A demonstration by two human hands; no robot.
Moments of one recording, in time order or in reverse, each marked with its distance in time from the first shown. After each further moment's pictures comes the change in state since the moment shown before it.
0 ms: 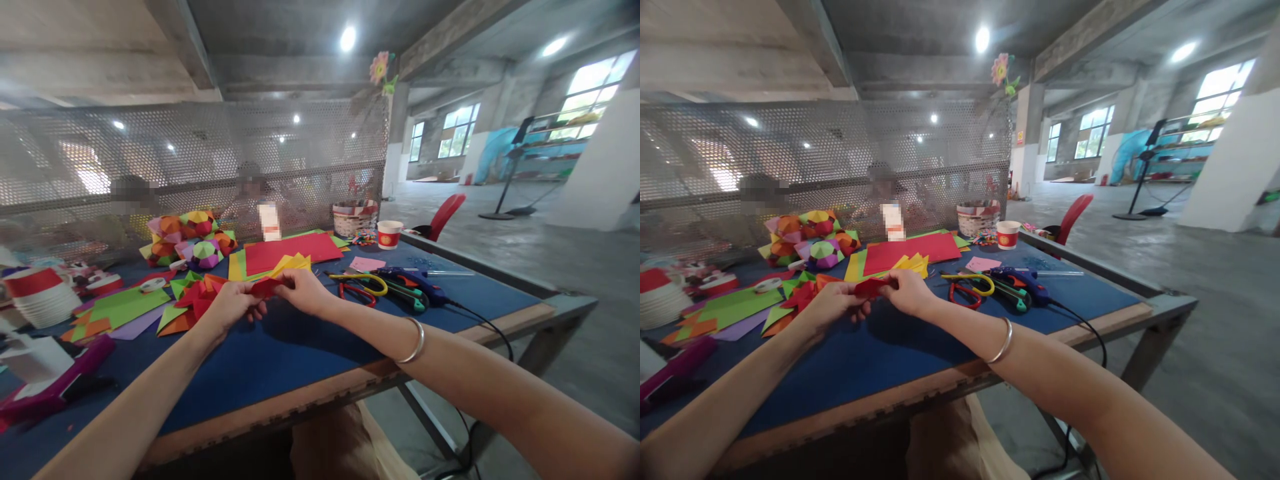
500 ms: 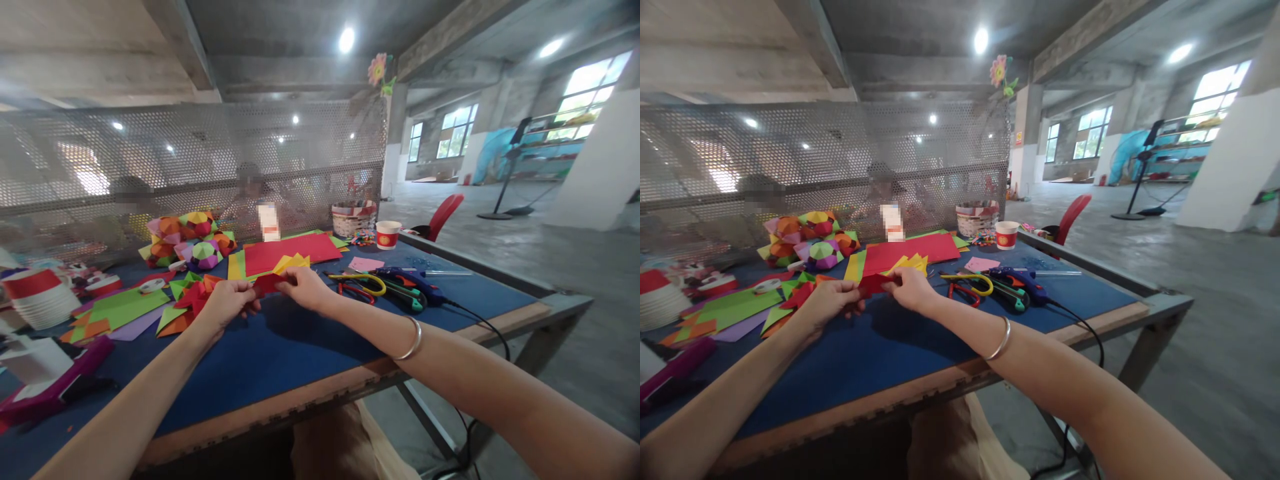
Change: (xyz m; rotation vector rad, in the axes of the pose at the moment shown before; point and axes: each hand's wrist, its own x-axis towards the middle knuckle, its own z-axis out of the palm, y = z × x) left_hand 0.001 0.000 -0.004 0.049 0.098 0.013; right_hand 0.001 -0.004 -0.006 -0.039 0.000 0.094
